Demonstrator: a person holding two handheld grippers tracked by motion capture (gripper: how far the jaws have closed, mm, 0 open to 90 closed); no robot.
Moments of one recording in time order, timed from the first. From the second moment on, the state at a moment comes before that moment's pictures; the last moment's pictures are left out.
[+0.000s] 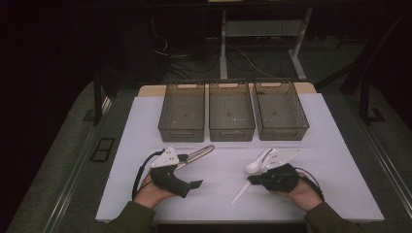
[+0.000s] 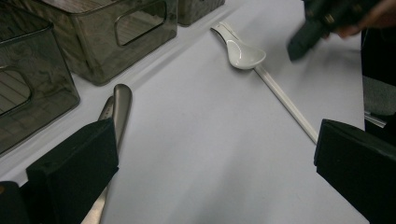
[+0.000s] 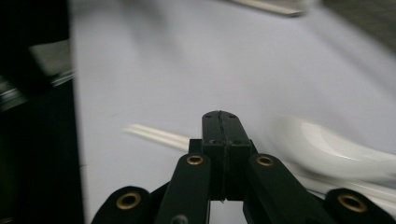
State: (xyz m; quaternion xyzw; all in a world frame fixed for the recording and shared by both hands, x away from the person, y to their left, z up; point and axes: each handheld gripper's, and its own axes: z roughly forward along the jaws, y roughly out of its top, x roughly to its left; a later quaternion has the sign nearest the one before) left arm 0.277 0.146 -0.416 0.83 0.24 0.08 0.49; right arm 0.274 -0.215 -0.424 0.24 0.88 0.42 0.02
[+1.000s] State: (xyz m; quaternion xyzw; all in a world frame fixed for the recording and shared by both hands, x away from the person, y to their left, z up) left arm 0.277 0.145 -0.417 0.84 0.24 0.07 0.49; right arm 0.358 -0.280 -0.442 0.42 0.83 0.35 0.13
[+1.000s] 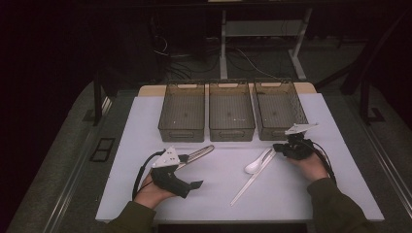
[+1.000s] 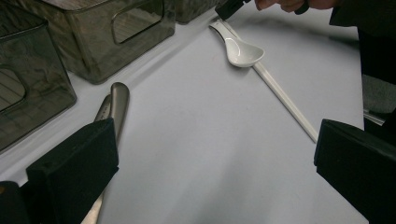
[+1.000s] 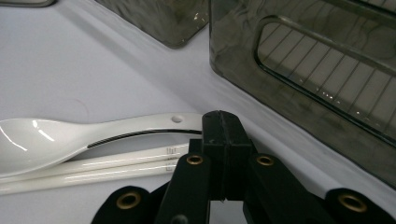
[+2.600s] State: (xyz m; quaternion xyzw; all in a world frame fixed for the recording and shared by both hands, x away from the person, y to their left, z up) left arm 0.277 0.144 -0.418 0.84 0.23 0.07 0.49; right arm 0.355 -0.289 -0.435 0.41 0.84 0.35 0.12
